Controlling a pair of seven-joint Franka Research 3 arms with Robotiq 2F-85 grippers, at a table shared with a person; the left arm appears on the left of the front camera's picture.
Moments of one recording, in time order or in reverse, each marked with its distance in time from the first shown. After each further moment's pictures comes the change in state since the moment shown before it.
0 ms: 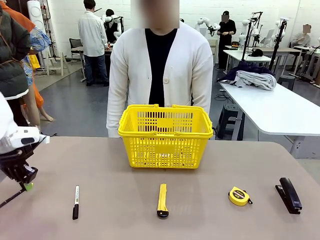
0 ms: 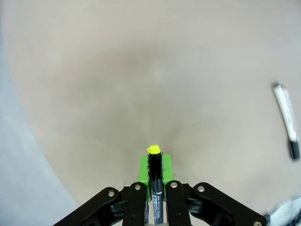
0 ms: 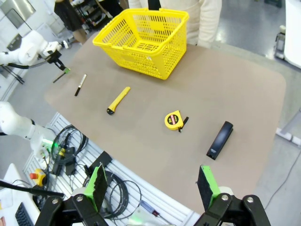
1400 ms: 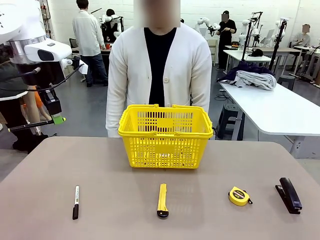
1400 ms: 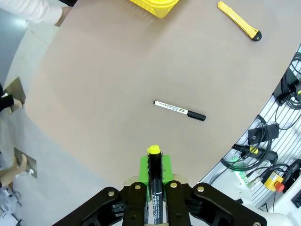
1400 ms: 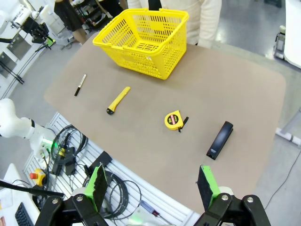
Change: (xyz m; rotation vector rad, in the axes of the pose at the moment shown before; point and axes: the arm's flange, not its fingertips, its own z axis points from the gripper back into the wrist) left arm 0.054 -0.143 0.244 0.030 -0.087 -0.598; right arm 0.000 0.000 0.000 -0.001 0.001 0.000
